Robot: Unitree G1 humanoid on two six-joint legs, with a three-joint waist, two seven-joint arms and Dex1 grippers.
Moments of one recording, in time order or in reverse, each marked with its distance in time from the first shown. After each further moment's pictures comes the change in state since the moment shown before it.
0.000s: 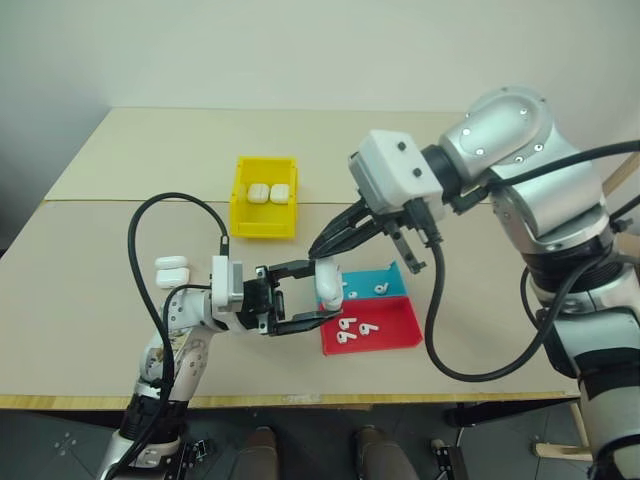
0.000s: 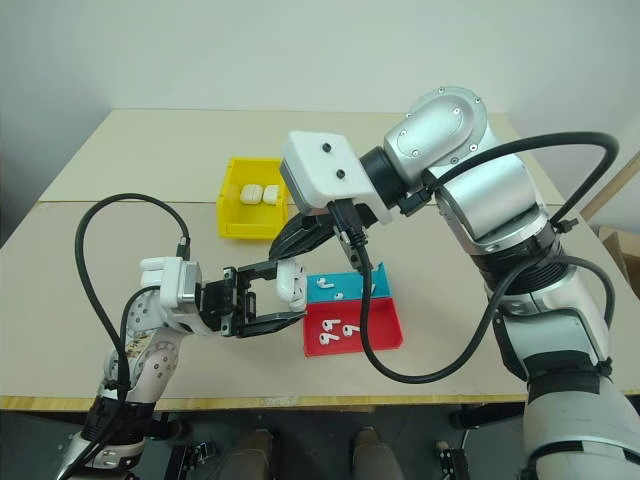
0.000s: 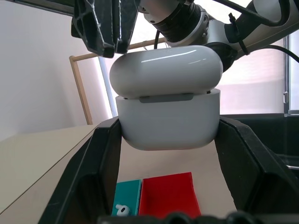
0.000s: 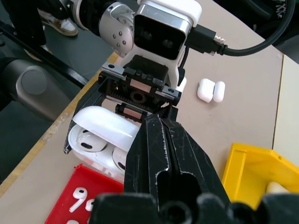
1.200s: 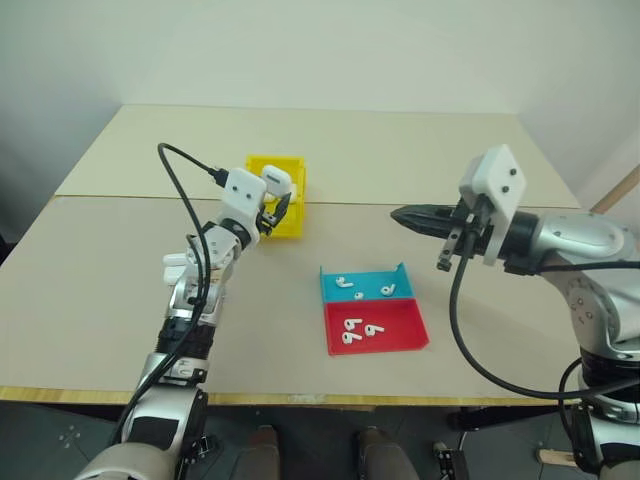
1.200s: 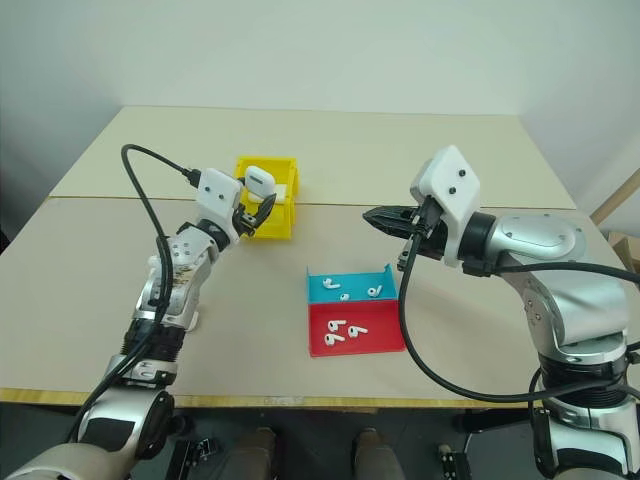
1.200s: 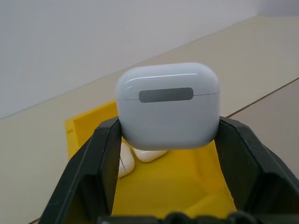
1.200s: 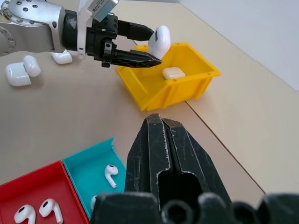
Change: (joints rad) left arm -0.454 -0.096 0.045 0.584 0.552 0.128 0.913; right arm 0.608 -0.064 -0.499 -0.359 0.111 0.369 -0.690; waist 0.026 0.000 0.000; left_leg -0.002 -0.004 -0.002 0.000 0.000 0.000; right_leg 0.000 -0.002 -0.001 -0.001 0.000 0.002
